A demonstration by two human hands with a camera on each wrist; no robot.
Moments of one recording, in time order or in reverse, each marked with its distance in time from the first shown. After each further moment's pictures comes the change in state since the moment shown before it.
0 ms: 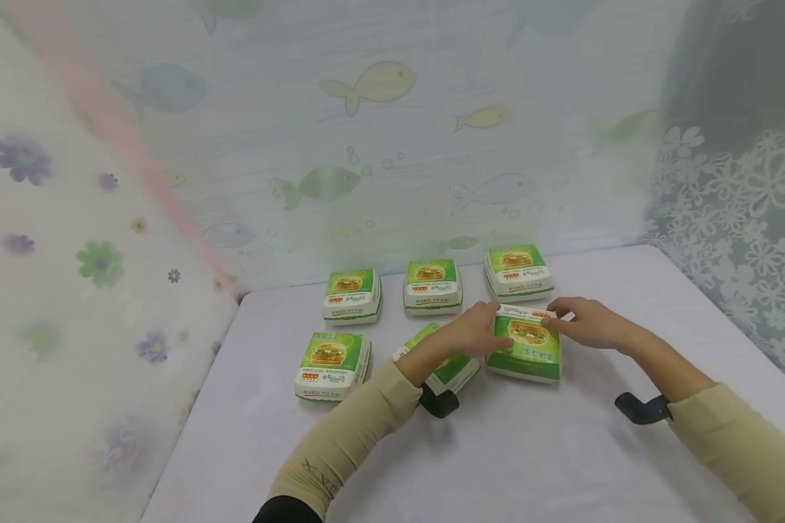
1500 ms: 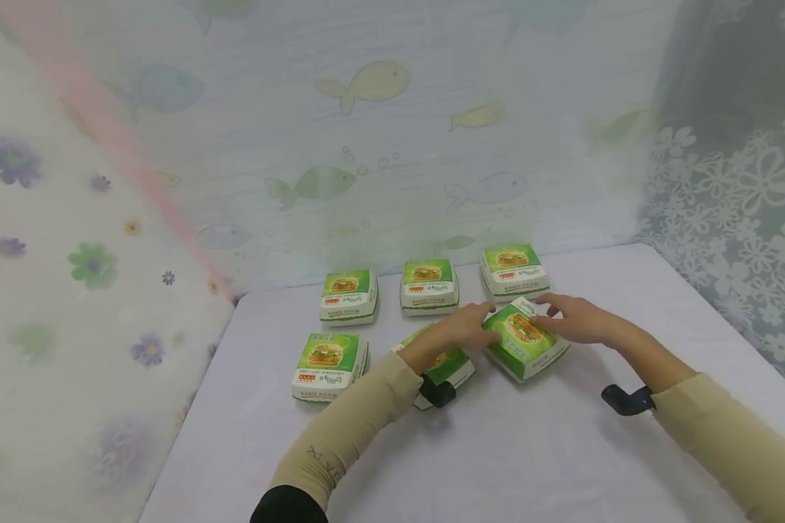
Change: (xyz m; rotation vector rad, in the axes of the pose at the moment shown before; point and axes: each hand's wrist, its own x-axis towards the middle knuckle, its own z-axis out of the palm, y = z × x) left_hand 0.018 -0.013 -0.001 0.045 -0.029 -0.021; right_hand 0.005 -0.009 0.000 -0.016 -0.054 0.045
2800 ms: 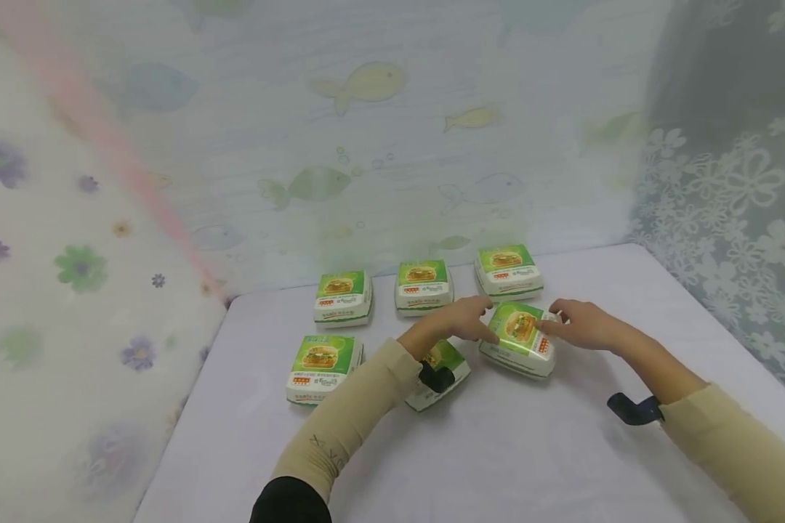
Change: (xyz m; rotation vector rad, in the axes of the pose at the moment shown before) left_hand 0.008 0.006 -0.014 -0.031 -0.095 0.054; right_hand -0.015 0.008 -0.002 -0.037 0.029 0.046
